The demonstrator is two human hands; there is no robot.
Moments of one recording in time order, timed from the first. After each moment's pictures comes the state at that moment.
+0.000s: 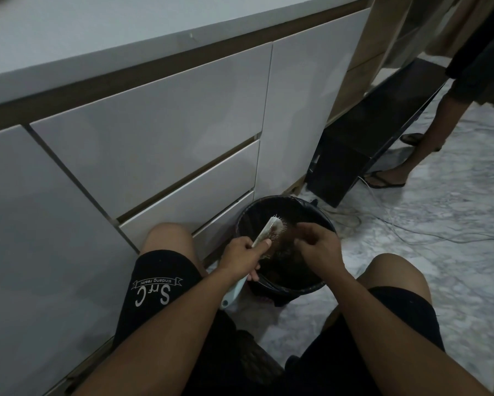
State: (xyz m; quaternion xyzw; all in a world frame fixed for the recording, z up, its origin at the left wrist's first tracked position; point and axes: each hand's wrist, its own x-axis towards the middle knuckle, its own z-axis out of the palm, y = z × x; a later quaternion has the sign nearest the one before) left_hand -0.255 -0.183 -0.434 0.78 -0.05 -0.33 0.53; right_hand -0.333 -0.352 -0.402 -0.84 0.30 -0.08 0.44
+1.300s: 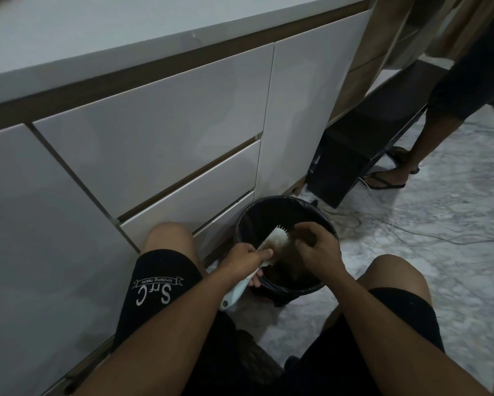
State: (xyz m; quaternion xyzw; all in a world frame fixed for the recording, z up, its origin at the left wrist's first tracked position) left_hand -0.259 -0.181 -0.425 0.76 -0.05 -0.41 0.50; right_hand -0.335 -0.354 -0.407 -0.87 0.24 -0.10 0.42
